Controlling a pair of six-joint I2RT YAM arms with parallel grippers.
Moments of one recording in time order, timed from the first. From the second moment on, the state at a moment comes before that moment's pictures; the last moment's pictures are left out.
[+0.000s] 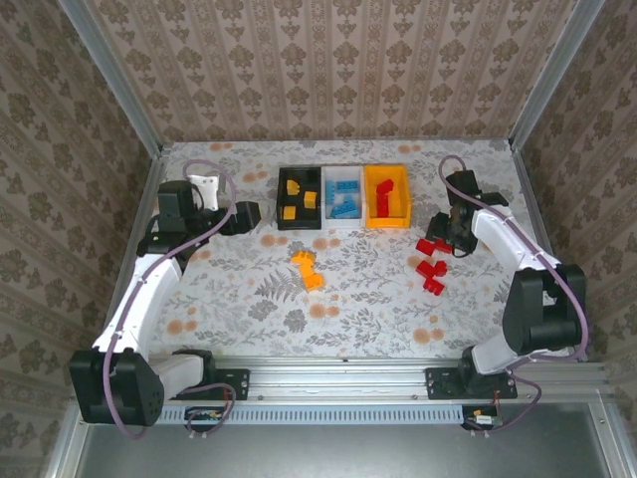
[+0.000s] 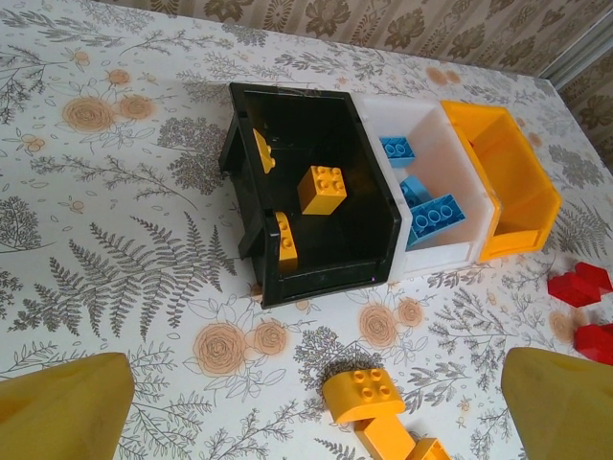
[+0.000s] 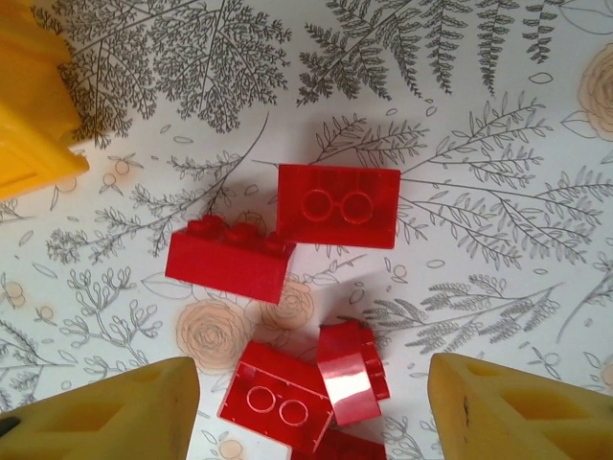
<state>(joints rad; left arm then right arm) -0.12 1.14 0.92 -0.38 0.46 -0.18 0.03 1.53 1.12 -0.84 0.06 0.44</state>
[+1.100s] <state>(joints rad) -0.10 1.15 0.92 -0.39 0.46 -0.18 -0.07 1.87 1.19 -0.71 -0.04 0.48</state>
